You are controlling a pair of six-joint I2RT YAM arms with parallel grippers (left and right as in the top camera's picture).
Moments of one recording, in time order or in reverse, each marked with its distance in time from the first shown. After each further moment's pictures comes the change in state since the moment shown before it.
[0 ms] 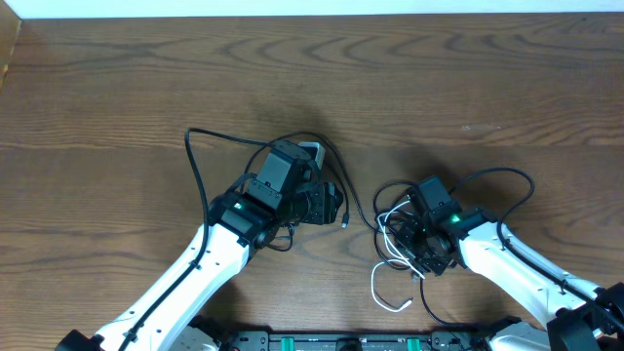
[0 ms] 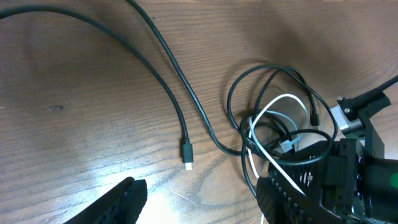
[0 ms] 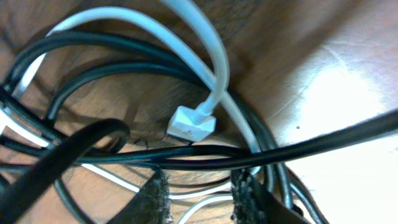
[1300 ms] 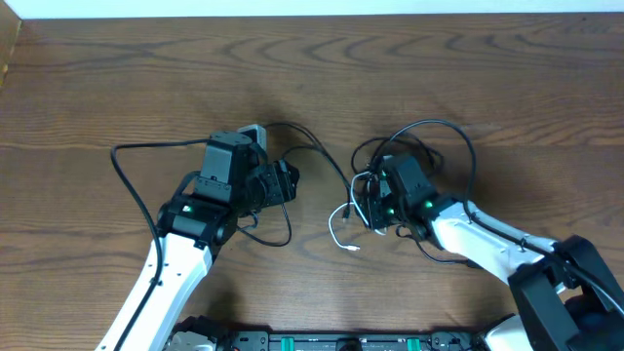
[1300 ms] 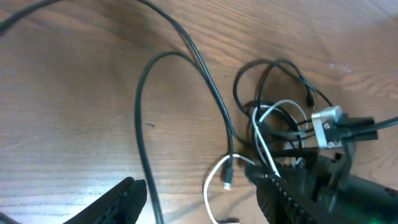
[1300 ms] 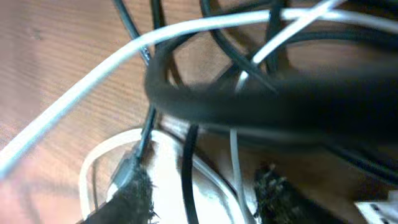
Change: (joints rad) left arm 0.254 -0.121 0.000 -0.072 -0.003 -0.049; right arm 0.058 0.192 0.130 0.401 -0.029 -0.829
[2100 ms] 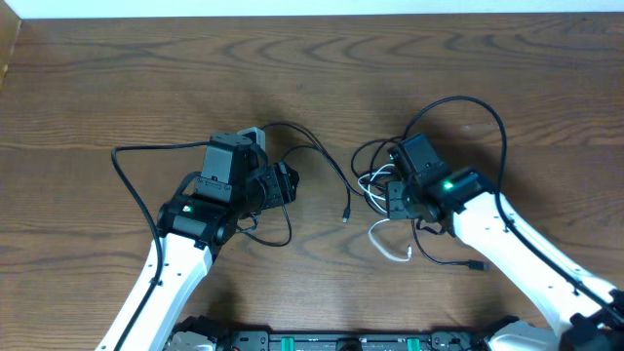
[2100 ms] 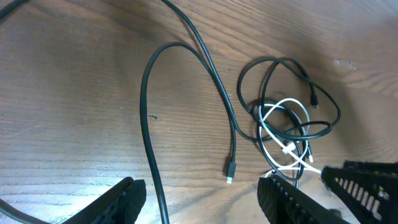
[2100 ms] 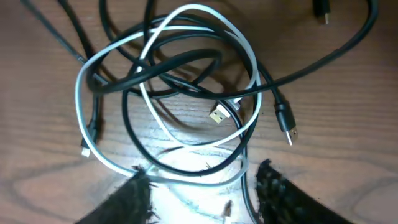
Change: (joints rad) left arm 0.001 0.000 0.000 -0.020 0.000 -0.014; right arm -0.006 -0.151 0.229 -0.550 0.276 0.150
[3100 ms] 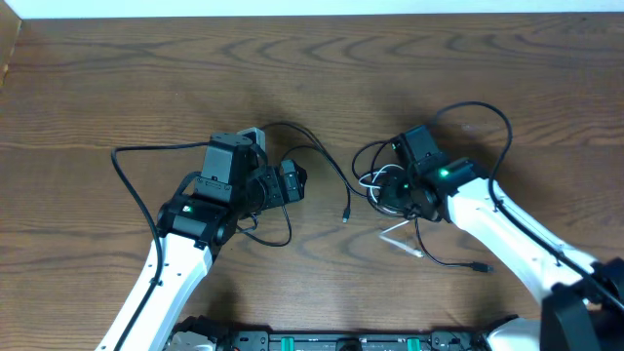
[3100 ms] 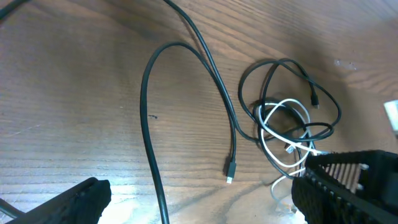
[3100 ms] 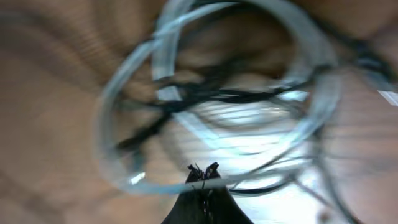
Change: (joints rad) left arm 0.000 0.000 0.000 -0.002 0.000 -0.003; right arm -0.056 0.068 -0.001 0.111 -0.247 0.229
